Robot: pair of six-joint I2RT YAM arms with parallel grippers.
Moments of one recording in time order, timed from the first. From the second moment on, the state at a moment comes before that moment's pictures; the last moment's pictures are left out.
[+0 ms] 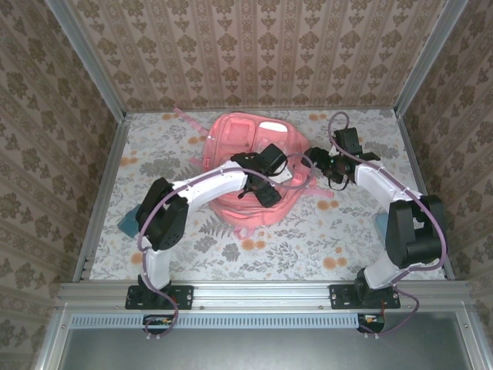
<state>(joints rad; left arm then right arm) -0.89 1.96 1.57 -0.79 -0.06 0.25 0.12 1.58 1.08 -0.41 -0.24 0.59</state>
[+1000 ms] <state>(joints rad) -0.70 1.55 1.25 -0.65 0.09 0.32 0.18 1.68 1.21 -0.41 -0.56 -0.02</state>
